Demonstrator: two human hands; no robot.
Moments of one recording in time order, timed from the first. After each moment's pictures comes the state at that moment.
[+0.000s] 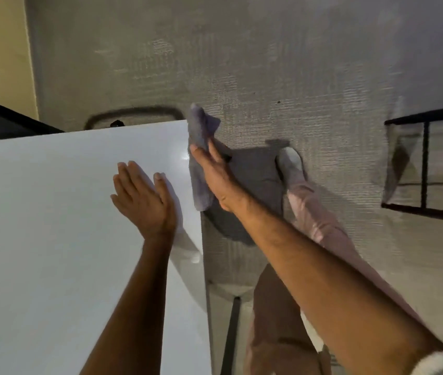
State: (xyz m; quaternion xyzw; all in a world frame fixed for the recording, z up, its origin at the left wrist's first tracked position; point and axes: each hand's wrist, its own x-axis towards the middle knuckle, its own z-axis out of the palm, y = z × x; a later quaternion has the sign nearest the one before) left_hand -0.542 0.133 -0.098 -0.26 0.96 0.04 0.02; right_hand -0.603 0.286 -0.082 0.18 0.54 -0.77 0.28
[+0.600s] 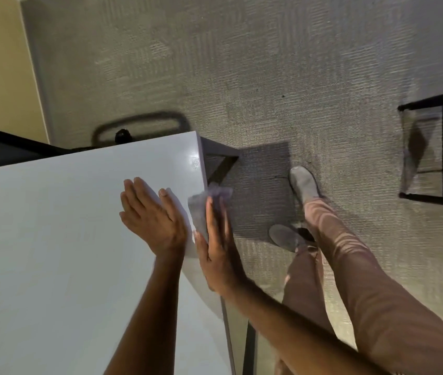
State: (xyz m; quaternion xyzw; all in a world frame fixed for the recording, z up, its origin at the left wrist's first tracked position) left_hand -0.544 0.142 -0.085 -0.26 0.97 0.01 0.02; right_hand -0.463 0.246 -0.079 0.11 0.79 -0.59 0.16
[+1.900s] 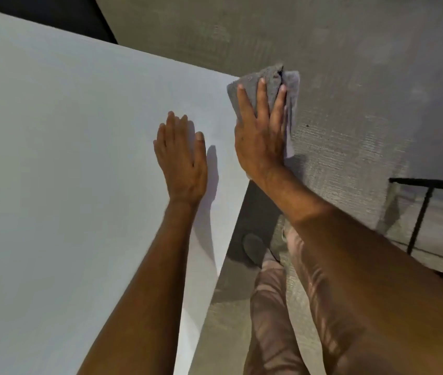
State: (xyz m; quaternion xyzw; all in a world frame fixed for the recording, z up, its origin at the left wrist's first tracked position) left_hand -0.510 0.108 -0.076 -0.26 0.94 0.21 -0.05; right_hand -0.589 0.238 -0.085 -0.10 0.98 -0.13 0.07
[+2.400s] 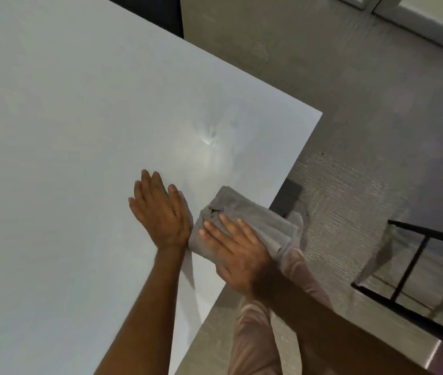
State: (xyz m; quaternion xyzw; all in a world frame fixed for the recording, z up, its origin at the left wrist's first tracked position) left_hand -0.368 0.064 -0.075 -0.48 0.86 0.16 -0.03; right_hand -0.377 0.266 -0.082 -0.52 0.84 -0.12 0.07
